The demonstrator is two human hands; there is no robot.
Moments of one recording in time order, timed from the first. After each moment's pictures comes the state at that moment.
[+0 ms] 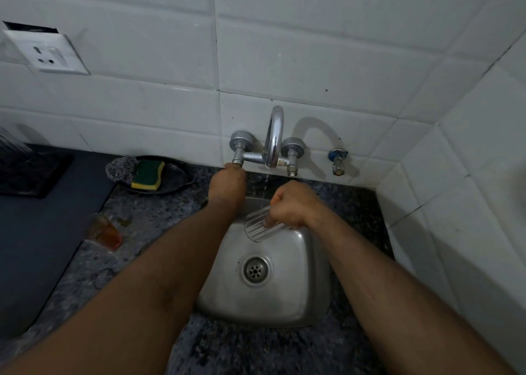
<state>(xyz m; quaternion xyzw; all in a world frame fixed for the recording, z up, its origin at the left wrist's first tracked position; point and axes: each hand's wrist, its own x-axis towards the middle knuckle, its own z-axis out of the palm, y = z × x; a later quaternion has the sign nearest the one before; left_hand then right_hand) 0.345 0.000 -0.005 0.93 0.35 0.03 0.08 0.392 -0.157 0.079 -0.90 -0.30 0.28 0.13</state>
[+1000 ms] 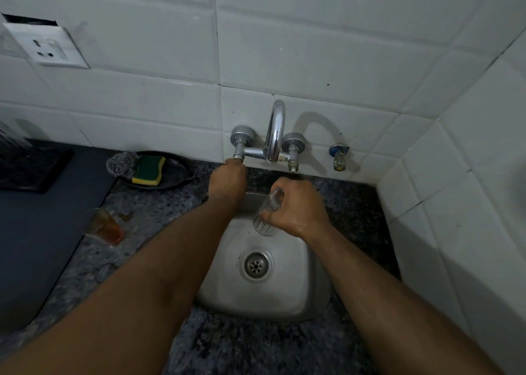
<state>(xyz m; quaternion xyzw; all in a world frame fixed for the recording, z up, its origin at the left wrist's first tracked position) 0.344 0.003 -0.013 0.94 0.34 0.05 0.08 0.376 -0.178 0.055 -0.89 -0.38 0.09 0.24</state>
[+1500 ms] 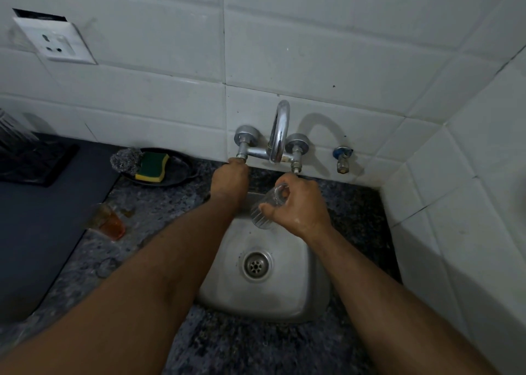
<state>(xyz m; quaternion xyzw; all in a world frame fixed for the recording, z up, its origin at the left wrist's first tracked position) 0.345 0.005 -0.018 0.94 0.34 0.05 0.07 0.382 -0.177 0.046 -0.88 -0.37 0.06 0.29</state>
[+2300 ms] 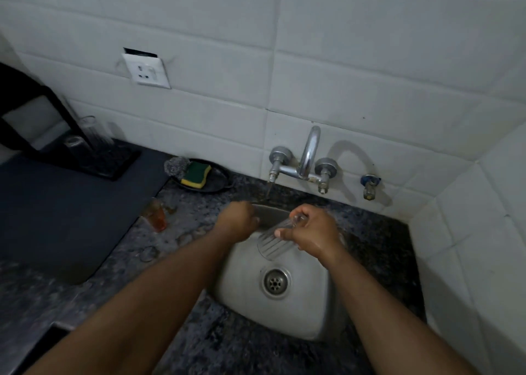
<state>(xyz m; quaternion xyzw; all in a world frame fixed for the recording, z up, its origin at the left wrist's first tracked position) 0.248 -0.010 -0.019 0.90 0.37 -0.01 0.24 0.365 -0.188 0.030 -0.85 -0.30 0.24 0.37</state>
